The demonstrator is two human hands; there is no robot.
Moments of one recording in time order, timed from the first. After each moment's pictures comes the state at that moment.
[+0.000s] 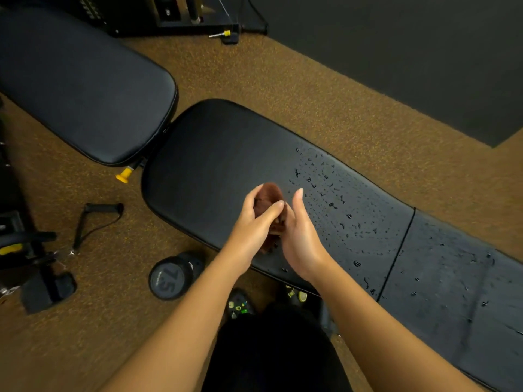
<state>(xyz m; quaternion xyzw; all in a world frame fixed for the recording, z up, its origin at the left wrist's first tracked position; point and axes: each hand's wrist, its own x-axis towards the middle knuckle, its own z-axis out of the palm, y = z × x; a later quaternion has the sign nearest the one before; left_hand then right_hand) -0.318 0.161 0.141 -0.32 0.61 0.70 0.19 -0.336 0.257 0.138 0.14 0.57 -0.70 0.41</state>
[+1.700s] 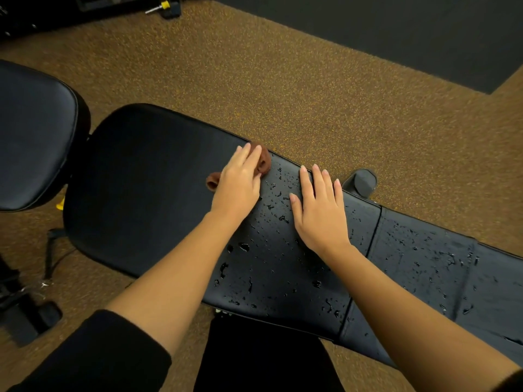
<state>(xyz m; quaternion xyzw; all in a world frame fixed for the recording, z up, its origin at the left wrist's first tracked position) -0.457 0.224 0.052 -0.02 0.95 0.31 0.08 -0.430 0.392 0.046 -0.09 0.99 -0.07 0.12</state>
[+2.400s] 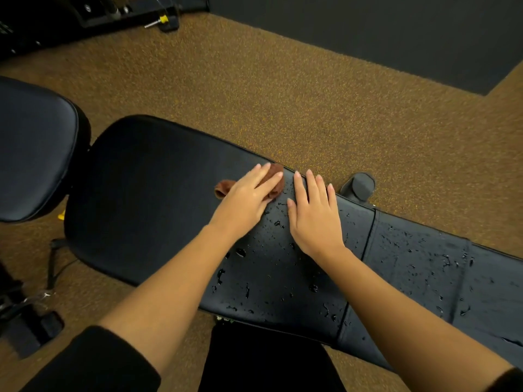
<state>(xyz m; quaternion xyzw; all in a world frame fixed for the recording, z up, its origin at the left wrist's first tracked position) -0.444 0.225 0.051 0.16 0.95 0.26 0.10 -0.429 0.391 0.047 -0.10 0.99 -0.07 0.12</state>
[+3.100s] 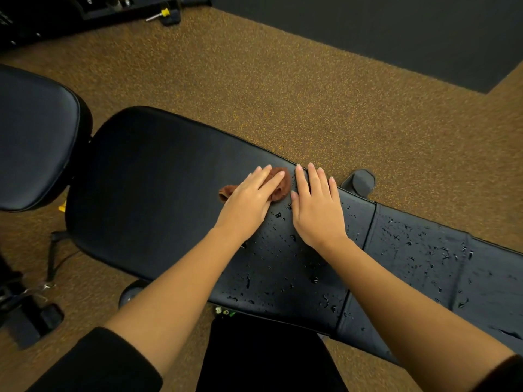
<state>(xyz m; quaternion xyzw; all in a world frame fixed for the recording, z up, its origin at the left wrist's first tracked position) -0.426 0.238 0.050 0.12 0.96 0.25 0.07 -0.432 0.396 0.047 -0.11 0.98 -0.07 0.12</state>
